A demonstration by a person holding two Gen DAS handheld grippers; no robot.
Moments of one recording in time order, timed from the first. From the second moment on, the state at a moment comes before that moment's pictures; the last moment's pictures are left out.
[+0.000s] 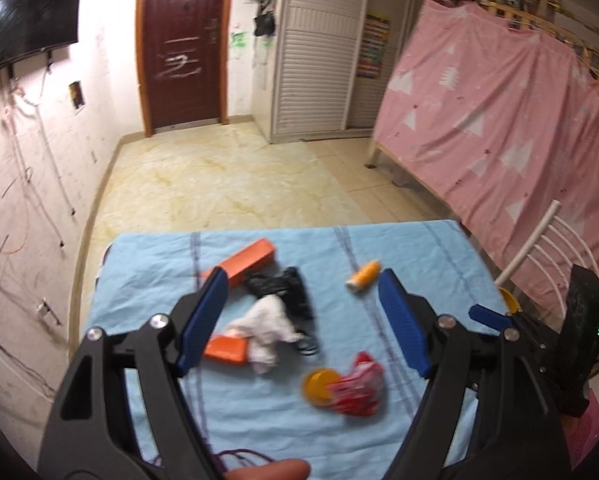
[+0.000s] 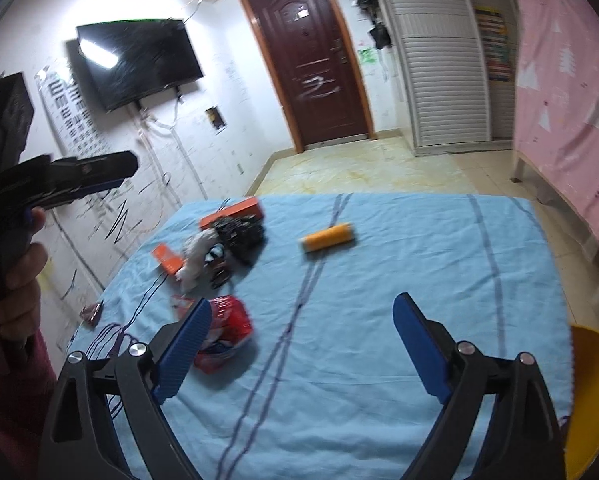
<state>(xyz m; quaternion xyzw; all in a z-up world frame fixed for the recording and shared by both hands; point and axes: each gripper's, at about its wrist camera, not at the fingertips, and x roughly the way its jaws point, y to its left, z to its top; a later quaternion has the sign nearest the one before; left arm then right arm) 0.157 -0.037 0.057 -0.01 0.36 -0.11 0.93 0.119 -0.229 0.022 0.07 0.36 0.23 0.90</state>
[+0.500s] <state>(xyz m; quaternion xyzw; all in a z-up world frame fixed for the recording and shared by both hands) 0.176 0.022 0.013 -0.03 0.40 -0.07 0.91 0.126 -0.157 0.000 0.01 0.40 0.29 0.87</state>
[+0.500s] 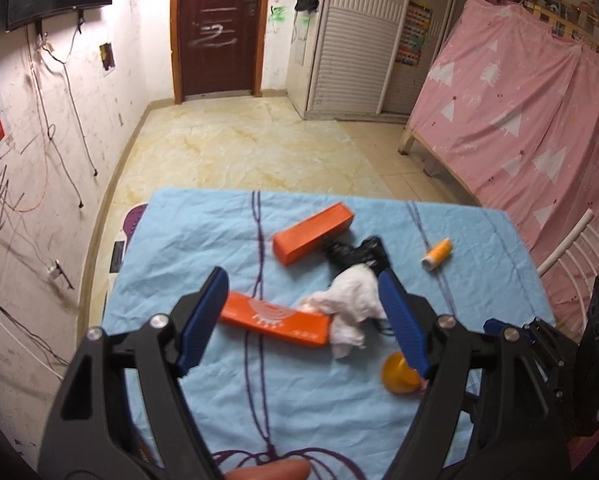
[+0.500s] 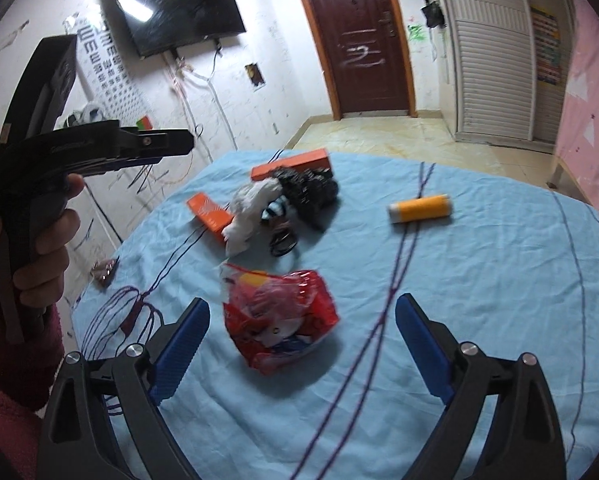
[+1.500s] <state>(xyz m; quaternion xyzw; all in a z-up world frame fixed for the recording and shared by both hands) 0.207 0.027 -0.064 0.06 0.46 -0.13 0.87 0.137 -0.135 -0.014 -0.01 0.44 0.31 0.84</state>
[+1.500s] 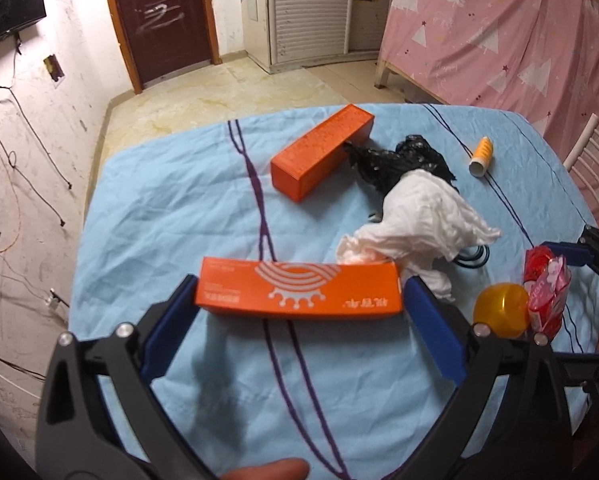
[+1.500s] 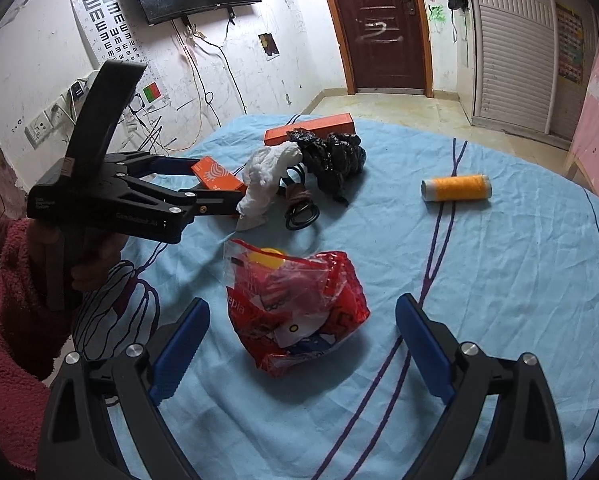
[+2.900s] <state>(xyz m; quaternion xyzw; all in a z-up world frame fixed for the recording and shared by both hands) 0.144 -0.020 0.021 0.04 0.39 -0.13 0.91 0.115 -0.234 0.025 0.09 0.36 0.28 0.89</state>
